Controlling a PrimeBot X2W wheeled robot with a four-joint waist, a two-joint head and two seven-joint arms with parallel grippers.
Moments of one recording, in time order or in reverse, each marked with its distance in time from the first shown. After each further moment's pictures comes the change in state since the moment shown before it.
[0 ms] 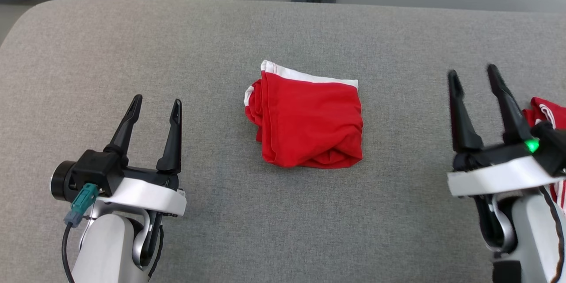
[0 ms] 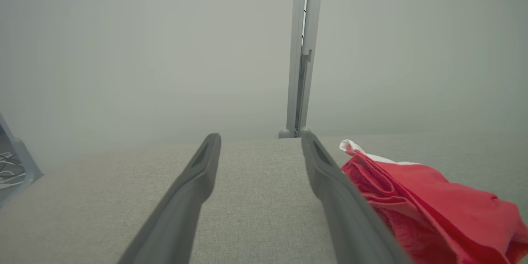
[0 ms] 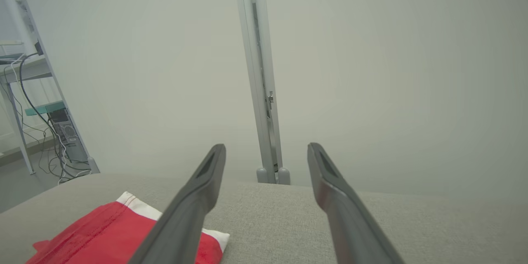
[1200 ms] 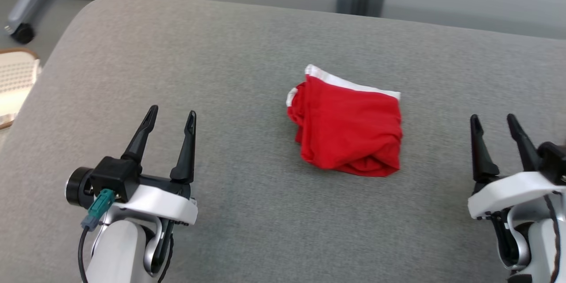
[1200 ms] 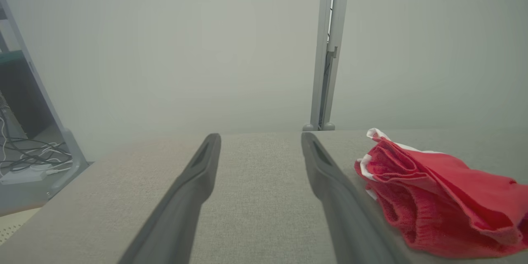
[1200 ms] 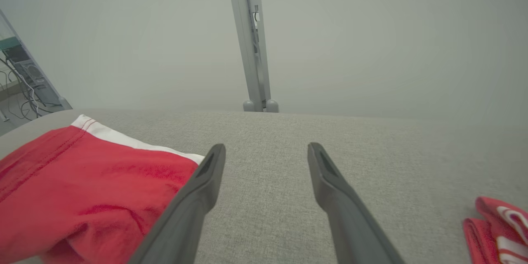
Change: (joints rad) left arm 0.027 -0.005 -0.039 0.016 0.009 0.014 0.000; right arm 0.090 0.021 -0.179 0.099 -0.108 0.000 0.162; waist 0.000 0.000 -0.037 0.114
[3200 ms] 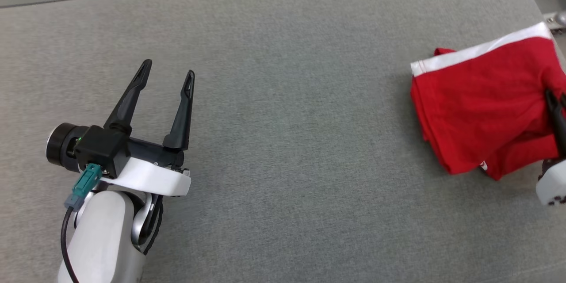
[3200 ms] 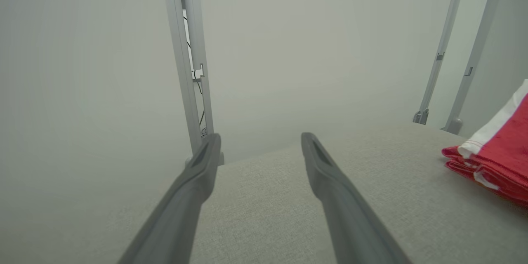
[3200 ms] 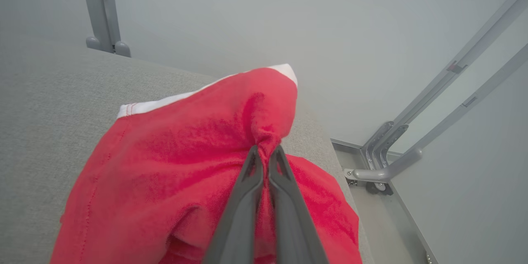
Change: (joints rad) left arm -0.092 0.056 -0.039 -0.108 0.018 -0.015 0.014; right arm 0.023 -0.285 0.026 -0.170 -0.008 0.000 0.164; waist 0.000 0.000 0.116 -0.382
